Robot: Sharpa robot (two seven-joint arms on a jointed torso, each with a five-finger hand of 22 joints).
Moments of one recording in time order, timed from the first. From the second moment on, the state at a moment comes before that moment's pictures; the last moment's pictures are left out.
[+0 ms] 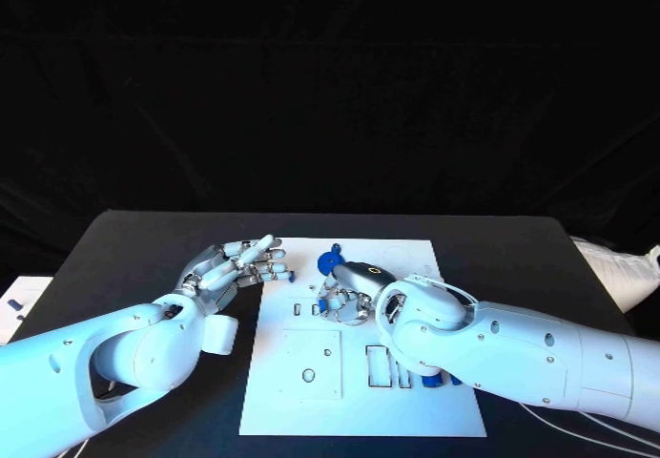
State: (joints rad) left arm 1.11 -0.96 -0.01 1.73 0.10 -0.33 0.44; left_hand 1.44 0.06 -0.07 0.17 0.05 0.97 0.21 0.09 0.07 1.07 0.16 0.08 0.07 1.16 0.10 0.17 0.18 0.17 0.97 0.21 0.37 0.15; right arm 1.05 -0.64 0.03 1.59 -1.54 -0.30 -0.37; right_hand 1.39 -0.02 0.30 0.04 0.20 1.13 0.10 0.11 0.08 1.42 0.03 1.16 1.32 1.46 -0.05 1.56 1.31 0.07 1.40 0.06 1.46 1.31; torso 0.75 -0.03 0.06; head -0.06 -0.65
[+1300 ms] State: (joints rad) left arm 1.11 -0.96 -0.01 1.72 0.10 -0.32 0.44; left_hand 1.44 0.06 -0.06 0.17 0.05 0.97 0.21 0.09 0.07 1.07 0.16 0.08 0.07 1.16 0.10 0.17 0.18 0.17 0.97 0.21 0.37 0.15; right arm 1.05 -0.65 0.03 1.60 -1.59 -0.28 -0.40; right_hand 1.32 -0.09 0.29 0.06 0.22 1.07 0.13 0.07 0.11 1.40 0.04 1.08 1.28 1.47 -0.04 1.56 1.31 0.07 1.39 0.07 1.44 1.30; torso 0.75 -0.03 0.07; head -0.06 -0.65
